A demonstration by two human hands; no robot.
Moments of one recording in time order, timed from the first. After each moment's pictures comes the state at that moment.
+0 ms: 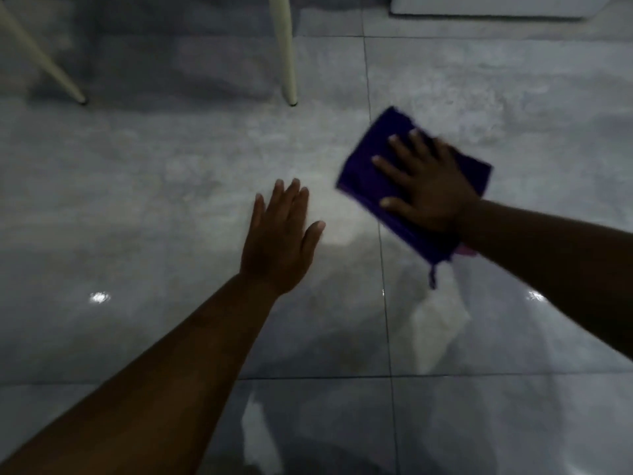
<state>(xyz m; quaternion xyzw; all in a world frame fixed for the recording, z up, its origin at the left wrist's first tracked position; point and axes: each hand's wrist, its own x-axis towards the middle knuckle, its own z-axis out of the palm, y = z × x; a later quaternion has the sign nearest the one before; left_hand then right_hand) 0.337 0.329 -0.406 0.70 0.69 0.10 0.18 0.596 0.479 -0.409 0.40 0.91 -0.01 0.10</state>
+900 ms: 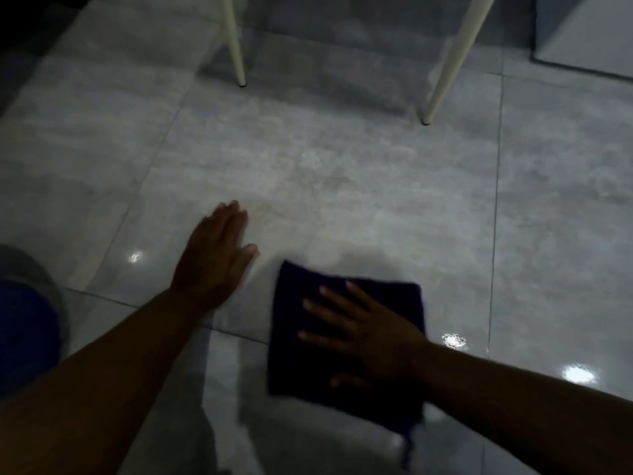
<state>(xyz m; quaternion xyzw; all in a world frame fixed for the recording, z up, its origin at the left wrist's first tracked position) 0.105 0.188 -0.421 0.62 0.77 0.11 0.09 0.418 0.249 -0.425 0.04 0.99 -0.09 0.06</state>
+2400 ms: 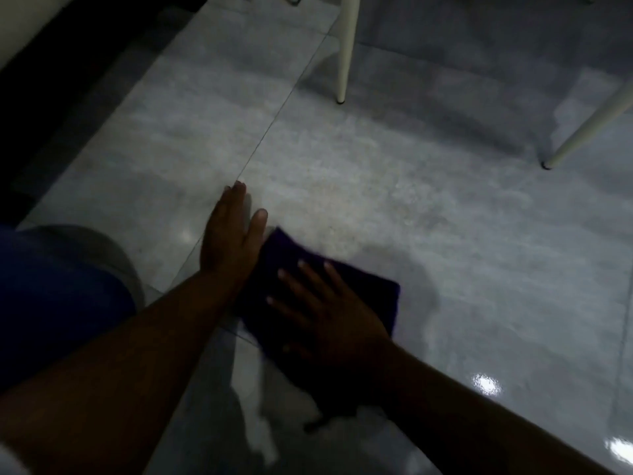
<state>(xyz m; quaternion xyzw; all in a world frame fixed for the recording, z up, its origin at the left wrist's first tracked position) 0.008 0.197 -0.428 0.38 0.87 0.30 0.10 0.232 0.244 -0.422 0.03 0.99 -0.10 0.06</state>
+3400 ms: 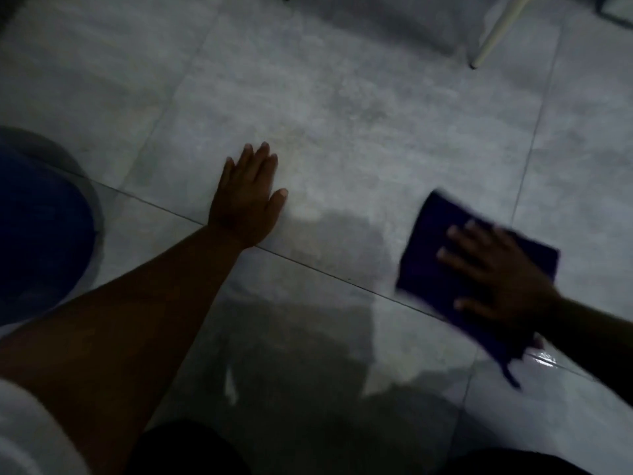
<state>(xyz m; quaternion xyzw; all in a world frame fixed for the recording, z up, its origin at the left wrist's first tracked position) 0.132 0.149 -0.419 0.57 0.81 0.08 0.10 0.552 0.305 -0.405 0.17 0.97 -0.07 0.13</state>
